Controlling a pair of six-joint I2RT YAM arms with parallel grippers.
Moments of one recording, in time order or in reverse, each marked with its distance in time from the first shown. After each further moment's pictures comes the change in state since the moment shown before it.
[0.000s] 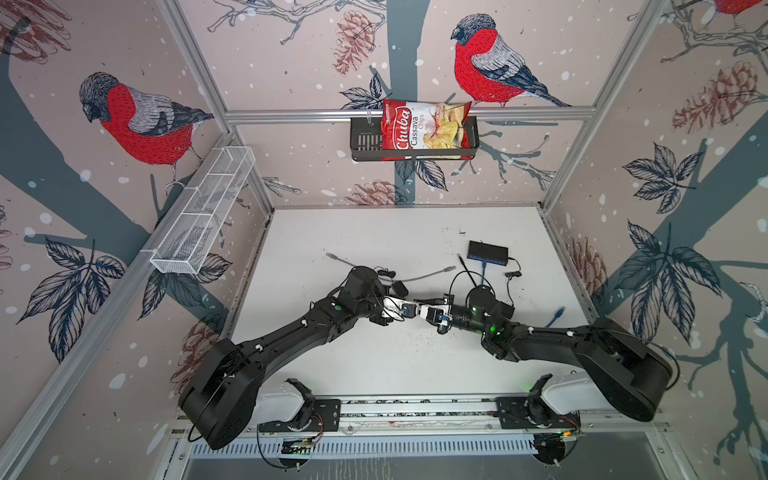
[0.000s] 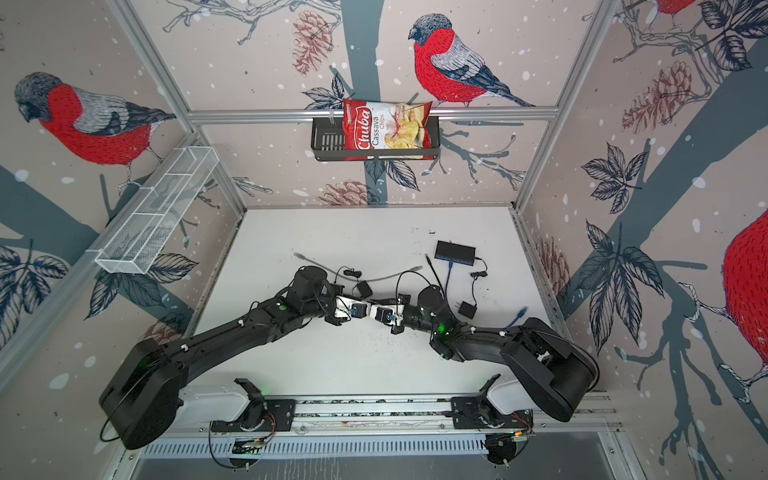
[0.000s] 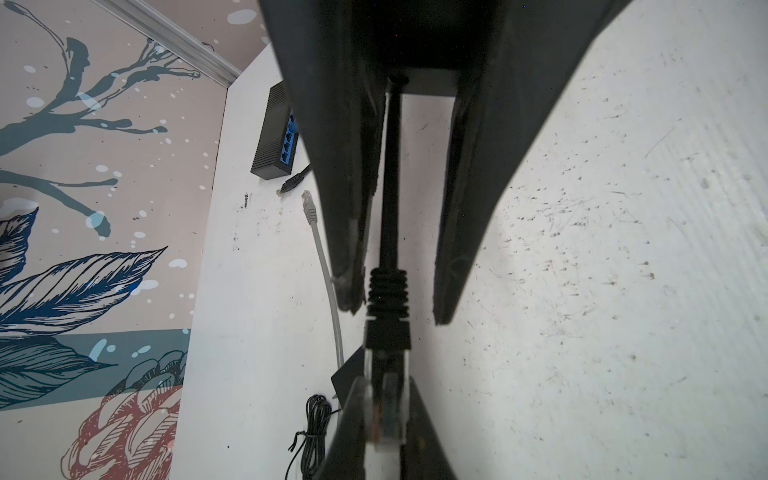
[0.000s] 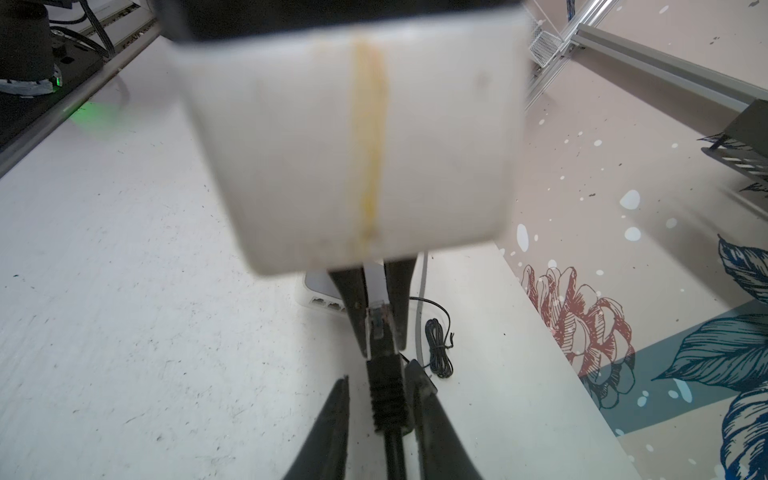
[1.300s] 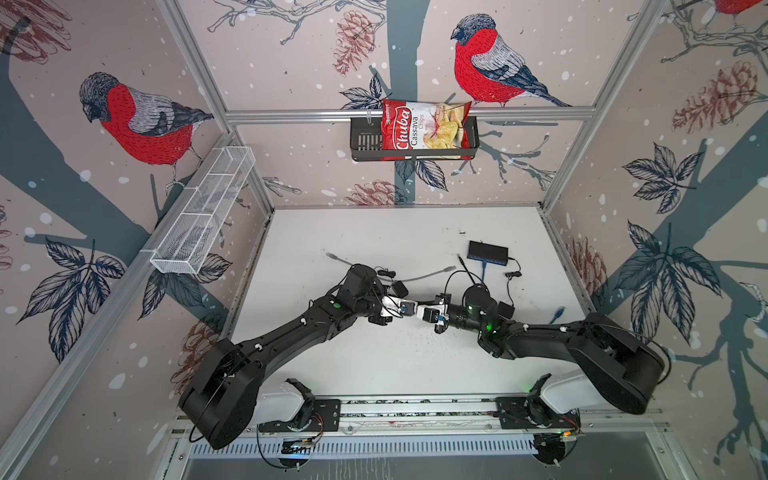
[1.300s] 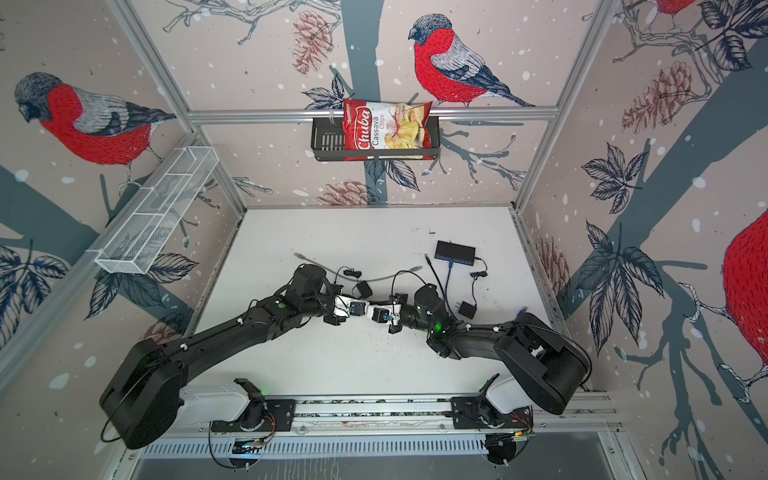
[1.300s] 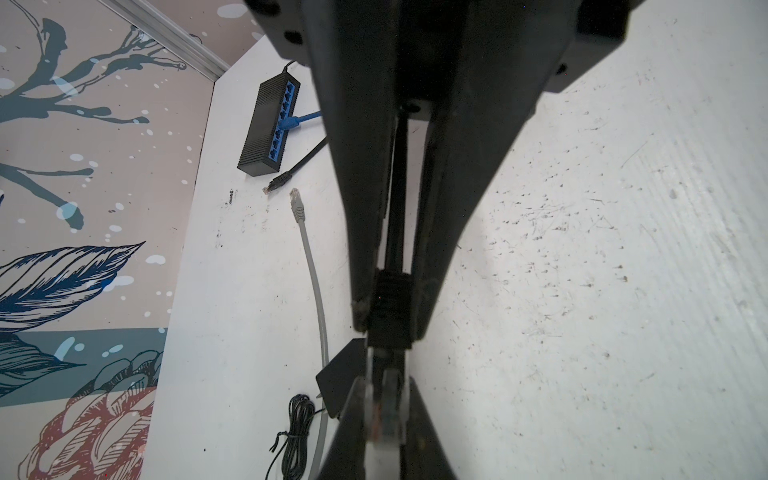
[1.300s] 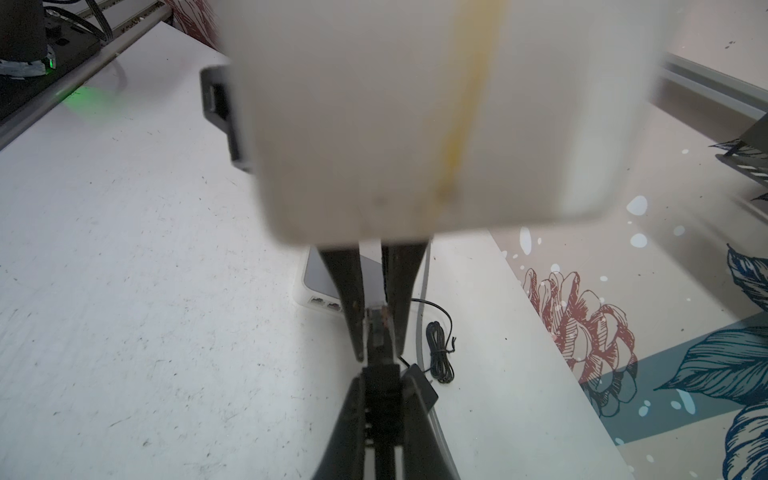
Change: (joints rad) left arm 0.017 0.002 0.017 -0.045 0.041 -0.026; right arm 0.009 0.039 0.021 0.007 0.007 -0.031
